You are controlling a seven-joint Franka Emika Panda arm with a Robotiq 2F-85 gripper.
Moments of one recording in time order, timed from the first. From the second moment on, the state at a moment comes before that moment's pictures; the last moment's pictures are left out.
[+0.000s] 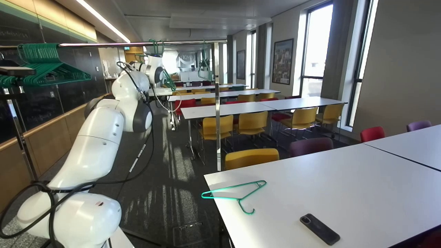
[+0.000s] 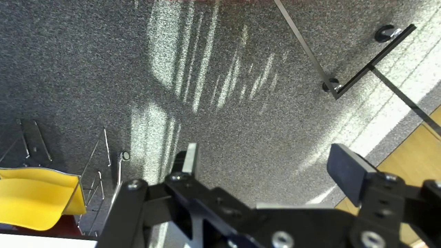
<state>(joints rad) 0.53 0.69 0.36 -0.76 -0.05 1.75 -0.48</state>
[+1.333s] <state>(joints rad) 0.53 0.18 0.38 -1.55 -0.09 2.10 -0.50</state>
